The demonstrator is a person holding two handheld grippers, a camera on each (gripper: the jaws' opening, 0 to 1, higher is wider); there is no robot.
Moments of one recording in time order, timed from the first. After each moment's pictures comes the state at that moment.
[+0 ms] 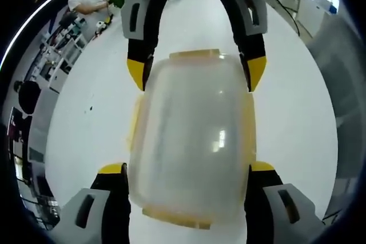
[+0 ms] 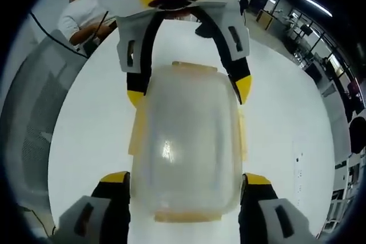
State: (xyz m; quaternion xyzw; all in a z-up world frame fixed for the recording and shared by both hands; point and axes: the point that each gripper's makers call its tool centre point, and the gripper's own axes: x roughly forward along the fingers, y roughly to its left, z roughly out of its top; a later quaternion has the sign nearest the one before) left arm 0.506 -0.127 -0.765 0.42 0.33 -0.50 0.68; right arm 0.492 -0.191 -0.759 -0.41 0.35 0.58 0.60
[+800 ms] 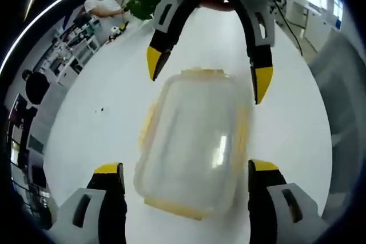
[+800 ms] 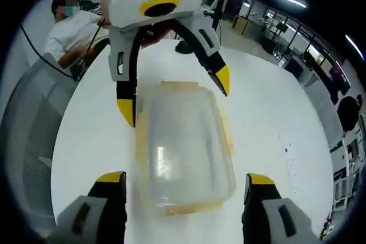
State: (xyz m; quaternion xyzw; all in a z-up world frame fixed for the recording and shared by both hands) left arm 0.501 -0.127 -0.741 0.37 0.31 -0.50 0.72; right arm 0.489 -0.193 -0.735 -0.37 0.33 0.55 0.67
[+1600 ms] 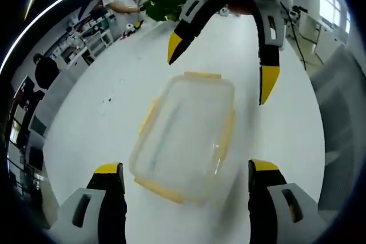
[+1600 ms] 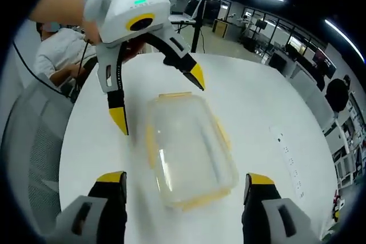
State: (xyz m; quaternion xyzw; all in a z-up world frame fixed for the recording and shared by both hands) left arm 0.482 -0.112 -0.732 0.33 0.32 -0.46 0.76; right arm 0.472 -0.199 -0.717 -0.32 0.32 0.51 0.73
